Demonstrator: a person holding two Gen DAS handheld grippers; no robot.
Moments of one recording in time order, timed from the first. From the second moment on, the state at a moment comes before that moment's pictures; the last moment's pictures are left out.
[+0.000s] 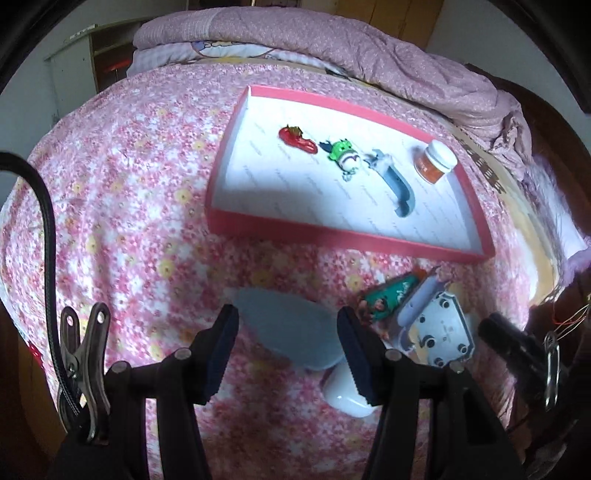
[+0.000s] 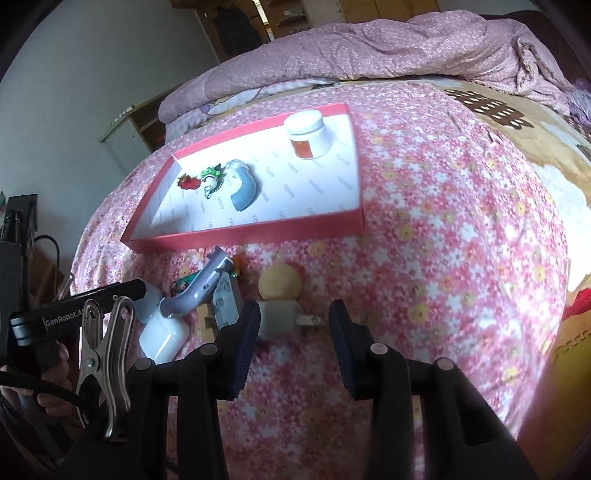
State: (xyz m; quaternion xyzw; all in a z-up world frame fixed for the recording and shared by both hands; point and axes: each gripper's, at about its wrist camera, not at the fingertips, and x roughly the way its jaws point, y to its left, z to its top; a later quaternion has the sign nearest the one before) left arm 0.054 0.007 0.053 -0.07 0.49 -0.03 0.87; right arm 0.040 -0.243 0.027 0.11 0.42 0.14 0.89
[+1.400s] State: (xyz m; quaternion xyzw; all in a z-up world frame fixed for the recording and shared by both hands) left arm 0.041 -0.006 0.022 0.02 0.46 -0.03 0.89; right arm 0.047 -0.227 0.010 0.08 0.44 0.15 0.88
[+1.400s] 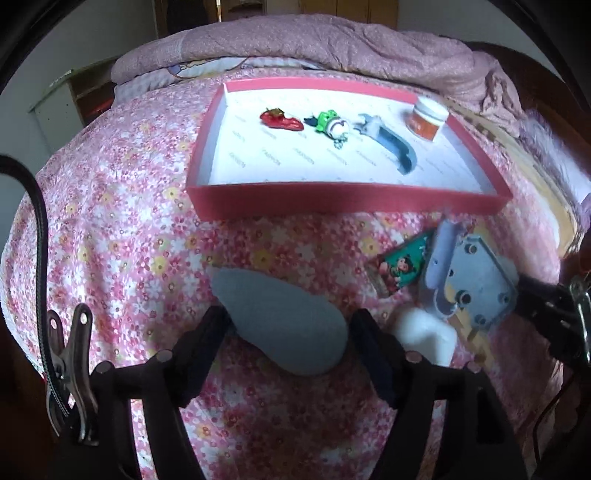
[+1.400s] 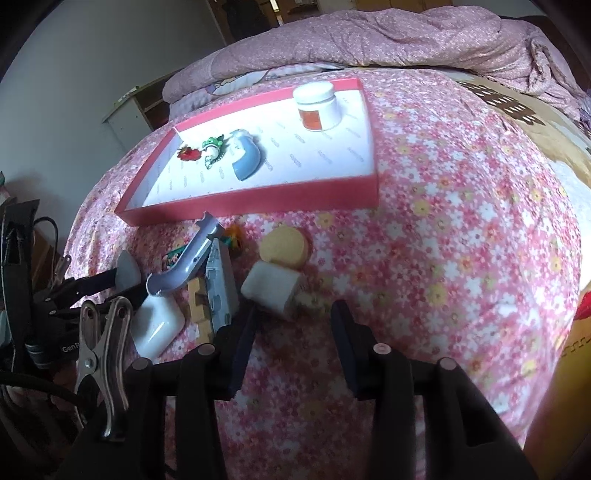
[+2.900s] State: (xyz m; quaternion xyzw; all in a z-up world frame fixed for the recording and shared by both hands) left arm 0.024 0.006 0.059 0.01 0.40 -0.08 0.91; right arm 0.041 -0.224 0.021 0.07 0.40 0.15 0.90
